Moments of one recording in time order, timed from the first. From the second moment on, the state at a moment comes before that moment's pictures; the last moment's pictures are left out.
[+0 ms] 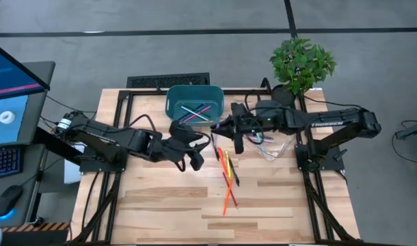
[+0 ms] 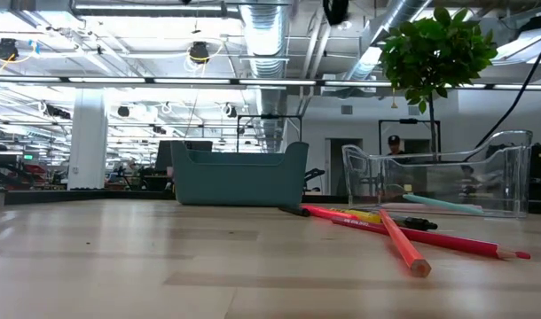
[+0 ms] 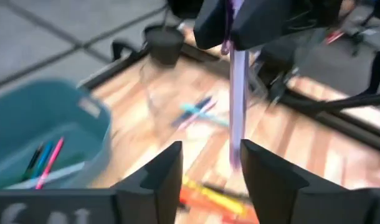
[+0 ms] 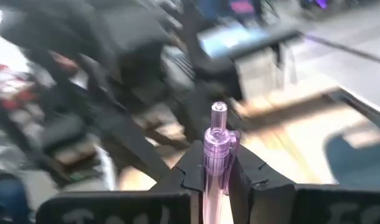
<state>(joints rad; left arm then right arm) -0.28 1.47 1.40 -0.53 -0.66 -0.60 -0.02 1.33 1.12 0.06 -0.10 0.29</state>
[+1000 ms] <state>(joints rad) -0.31 1.58 1.40 -0.78 -0.65 -0.87 -0.38 1.21 0.85 -0.89 0.21 0.31</state>
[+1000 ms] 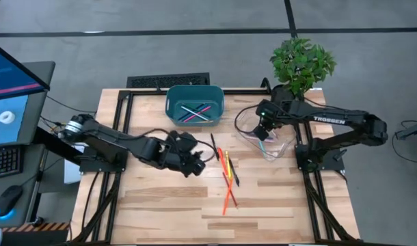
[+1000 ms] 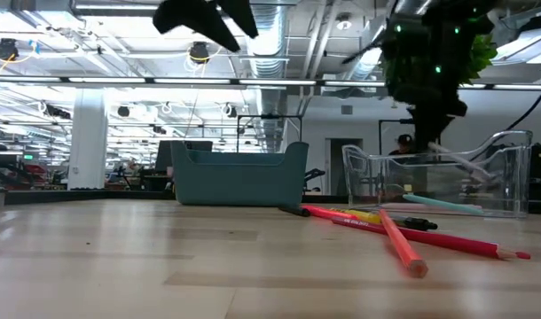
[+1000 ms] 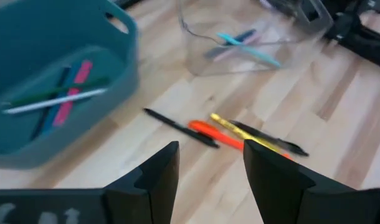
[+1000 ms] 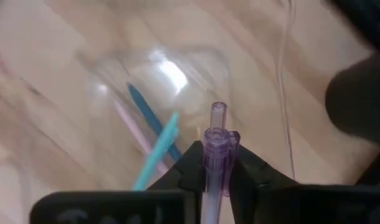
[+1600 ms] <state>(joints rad) -0.30 1.74 1.40 -0.51 -0.52 -0.92 -0.42 1.21 0.76 -0.81 0.07 0.28</state>
